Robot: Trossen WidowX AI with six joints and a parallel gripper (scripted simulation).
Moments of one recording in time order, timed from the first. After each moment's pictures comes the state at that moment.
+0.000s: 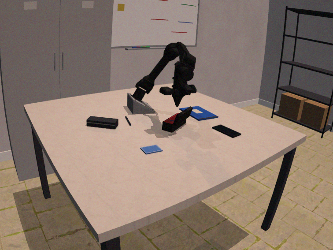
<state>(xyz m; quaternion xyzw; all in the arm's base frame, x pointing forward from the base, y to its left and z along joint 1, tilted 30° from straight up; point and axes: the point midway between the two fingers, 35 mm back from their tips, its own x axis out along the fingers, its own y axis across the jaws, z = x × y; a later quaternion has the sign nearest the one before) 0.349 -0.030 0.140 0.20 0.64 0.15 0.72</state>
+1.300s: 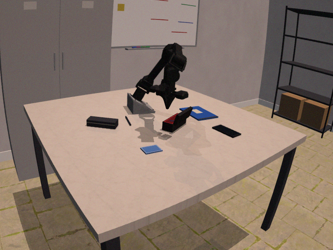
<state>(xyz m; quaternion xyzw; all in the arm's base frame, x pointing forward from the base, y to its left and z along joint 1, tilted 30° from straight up) 0.368 -0.095 0.109 0.55 0.63 -0.21 0.51</state>
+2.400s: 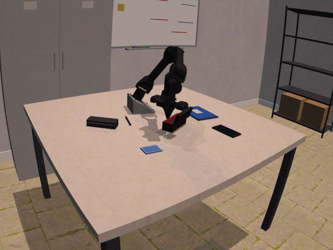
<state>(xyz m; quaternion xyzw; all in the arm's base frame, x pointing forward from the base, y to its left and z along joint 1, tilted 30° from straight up) 0.370 -0.059 0.067 0.56 0.63 -0.21 0.50</state>
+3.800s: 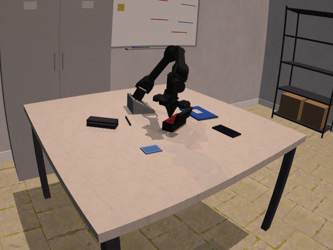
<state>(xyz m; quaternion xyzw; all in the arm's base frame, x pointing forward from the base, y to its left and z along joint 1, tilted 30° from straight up) 0.359 -0.040 0.076 0.56 0.63 -0.21 0.50</state>
